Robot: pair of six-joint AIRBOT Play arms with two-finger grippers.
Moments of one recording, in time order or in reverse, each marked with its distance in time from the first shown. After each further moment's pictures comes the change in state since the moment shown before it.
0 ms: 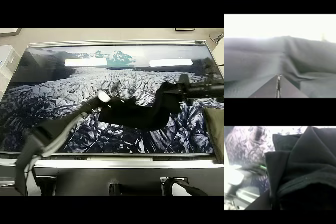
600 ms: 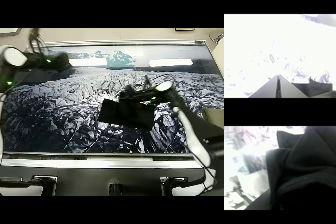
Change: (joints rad) left arm 0.461 0.480 0.001 0.472 -0.224 -0.016; right arm 0.471 -0.423 0.000 0.222 -0.472 0.022
